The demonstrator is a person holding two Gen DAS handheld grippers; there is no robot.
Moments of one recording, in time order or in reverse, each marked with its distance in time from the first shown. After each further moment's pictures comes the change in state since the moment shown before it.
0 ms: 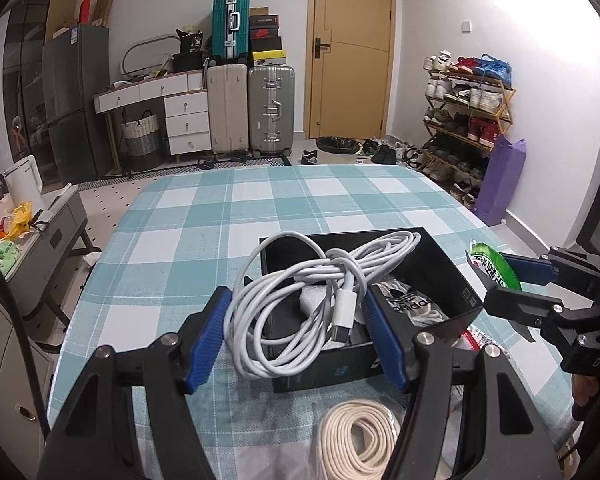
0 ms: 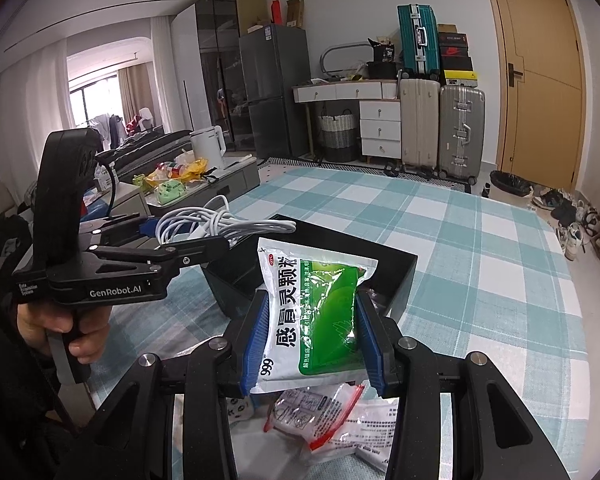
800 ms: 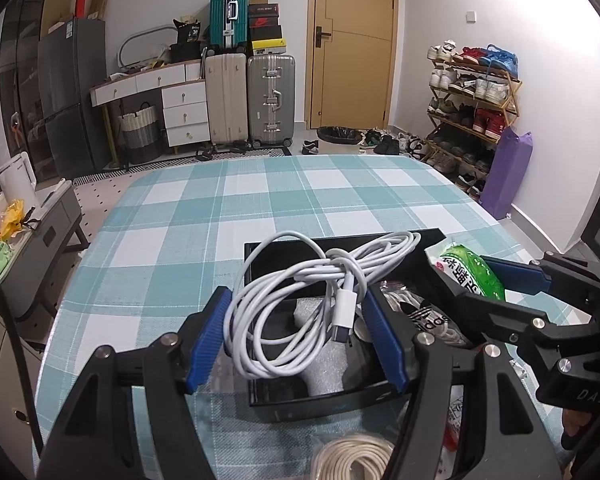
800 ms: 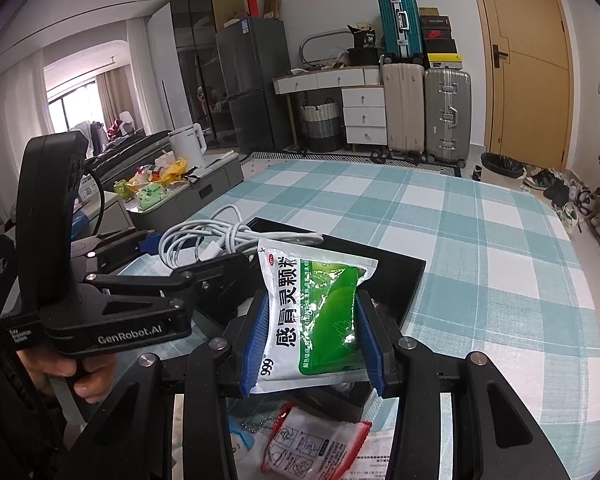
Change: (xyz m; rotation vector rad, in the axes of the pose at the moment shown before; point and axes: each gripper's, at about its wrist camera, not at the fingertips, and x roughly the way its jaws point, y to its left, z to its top) left arm 0.040 -0.006 0.008 -0.001 0.039 0.001; right arm 0.045 -0.006 0.014 0.068 0.035 -0.045
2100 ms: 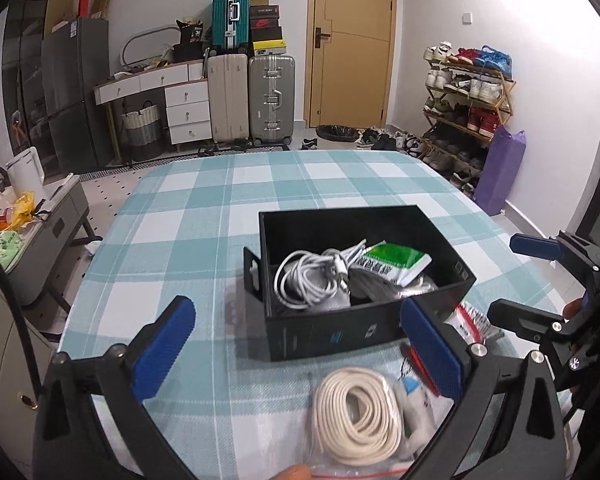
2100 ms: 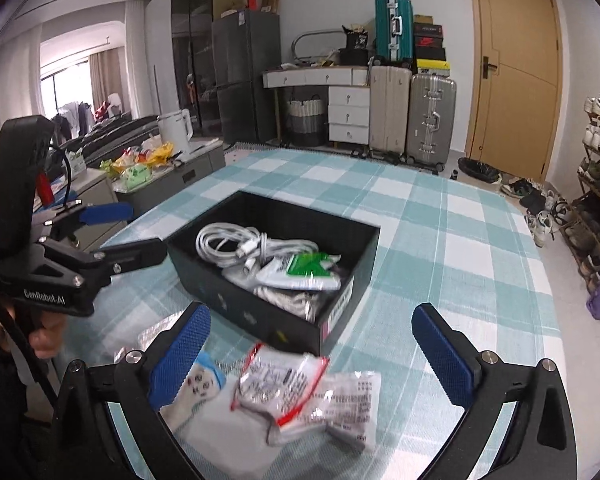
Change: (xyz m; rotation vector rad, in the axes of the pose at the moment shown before) left arm -0.053 0.003 -0.028 0.003 0.004 -0.002; right arm -0.042 -0.007 -0.033 -0.069 0.026 -0.090
